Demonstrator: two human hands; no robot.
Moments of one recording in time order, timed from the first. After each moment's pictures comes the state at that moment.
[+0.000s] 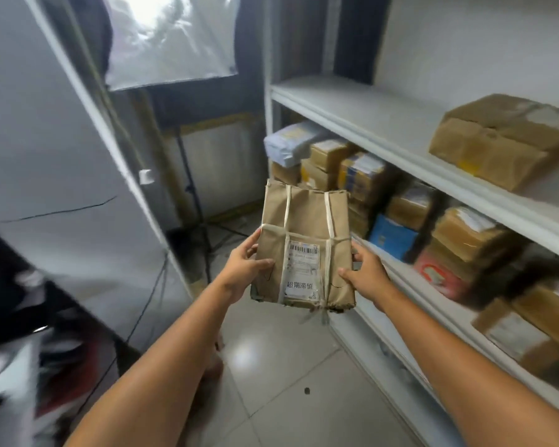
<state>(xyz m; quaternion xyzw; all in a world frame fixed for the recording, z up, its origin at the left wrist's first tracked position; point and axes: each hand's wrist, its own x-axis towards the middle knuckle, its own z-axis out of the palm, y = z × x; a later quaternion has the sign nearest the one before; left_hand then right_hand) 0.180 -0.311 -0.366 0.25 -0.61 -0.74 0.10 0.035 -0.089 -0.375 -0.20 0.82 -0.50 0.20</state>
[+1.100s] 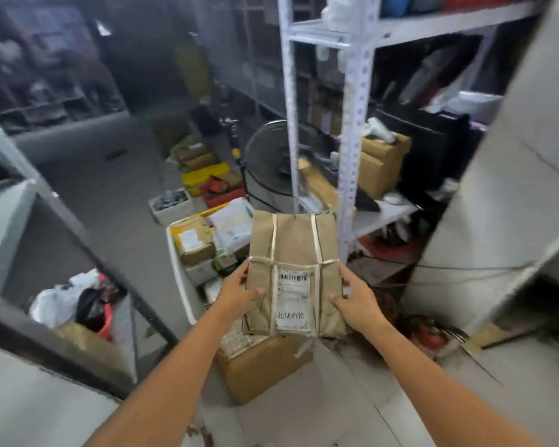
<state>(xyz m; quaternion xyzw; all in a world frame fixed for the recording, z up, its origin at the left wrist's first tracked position) 0.580 0.011 -0.394 0.75 -0.25 -0.35 0.51 0.373 -0.137 -0.407 -0.75 0.39 -0.17 0.50</state>
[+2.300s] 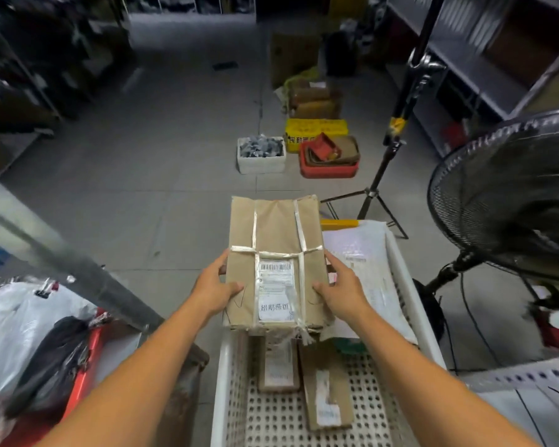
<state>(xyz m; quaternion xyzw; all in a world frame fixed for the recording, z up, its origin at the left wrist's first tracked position) 1.123 -0.051 -0.630 0.83 0.01 -0.25 0.51 1.024 -0.276 -0.631 -0.81 0.25 0.00 0.53</state>
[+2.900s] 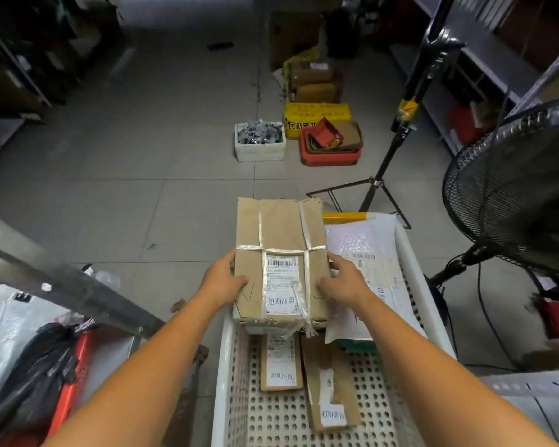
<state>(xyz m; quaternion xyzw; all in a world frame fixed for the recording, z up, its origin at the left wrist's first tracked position) 1.158 -0.069 -0.668 0.88 -0.04 -0.25 0.40 1.064 -0.296 -0.673 -0.82 0.28 0.09 0.49</state>
